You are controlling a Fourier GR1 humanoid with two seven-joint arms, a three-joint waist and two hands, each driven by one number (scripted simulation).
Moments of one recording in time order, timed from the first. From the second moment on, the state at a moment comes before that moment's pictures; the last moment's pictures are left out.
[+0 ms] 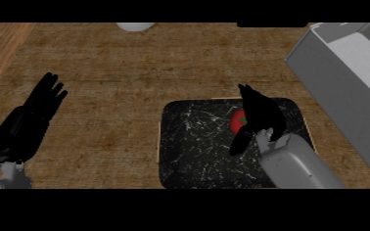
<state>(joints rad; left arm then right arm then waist) -0.03 0.33 0.11 -1.65 0.32 0.00 0.26 -0.42 -0.25 0.47 -1.52 0.54 0.26 1.05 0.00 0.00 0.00</state>
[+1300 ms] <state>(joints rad) -0.04 0.26 0.15 -1.65 0.25 -0.05 0.27 -0.52 -0.29 0.25 -1.20 0.72 0.33 0.61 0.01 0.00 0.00</state>
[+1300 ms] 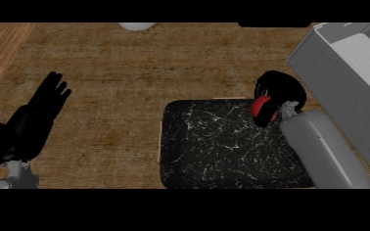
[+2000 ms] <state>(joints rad) -0.01 0.24 0.16 -1.67 0.24 -0.07 0.26 -0.71 -0.36 0.17 -1.03 0.84 0.22 0.42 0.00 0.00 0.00</state>
